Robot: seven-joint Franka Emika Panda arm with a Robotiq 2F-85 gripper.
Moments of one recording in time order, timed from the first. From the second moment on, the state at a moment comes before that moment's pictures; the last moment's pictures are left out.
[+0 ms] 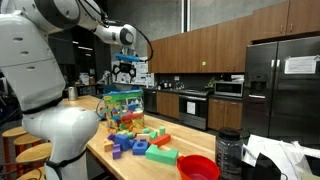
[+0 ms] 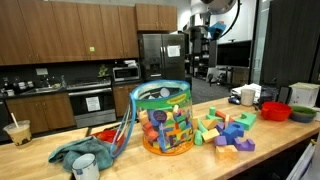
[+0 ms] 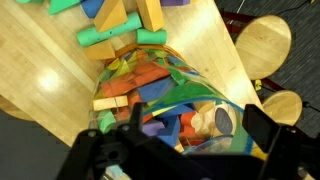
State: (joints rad) arm 0.20 -0.29 0.03 -1.98 0.22 1.67 -0.52
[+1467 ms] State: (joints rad) arm 0.21 0.04 0.14 -1.78 0.25 1.83 -1.25
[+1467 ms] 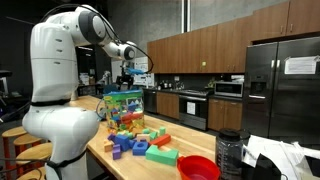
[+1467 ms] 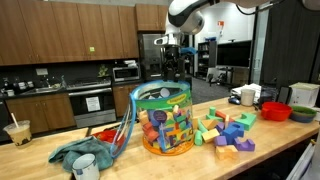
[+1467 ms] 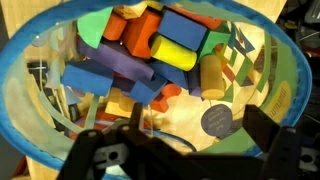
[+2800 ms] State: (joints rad) arm 0.20 0.09 0.18 -1.75 0.08 1.86 -1.49
